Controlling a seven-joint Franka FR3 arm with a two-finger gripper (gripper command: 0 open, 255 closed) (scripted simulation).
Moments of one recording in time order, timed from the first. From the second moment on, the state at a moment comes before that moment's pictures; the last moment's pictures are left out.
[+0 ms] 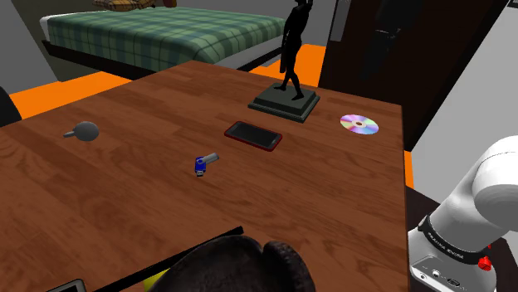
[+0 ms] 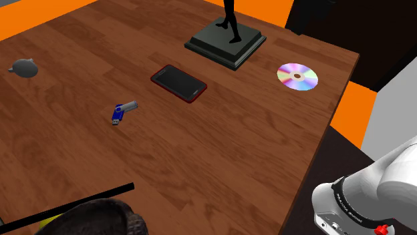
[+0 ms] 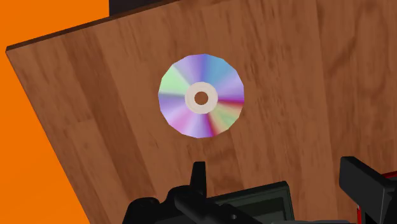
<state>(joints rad) -0.01 -0.77 0.00 -2.35 0.07 1.66 -0.16</state>
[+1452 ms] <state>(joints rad) 0.03 -0.30 0.46 -2.10 0.14 1.86 0.47</state>
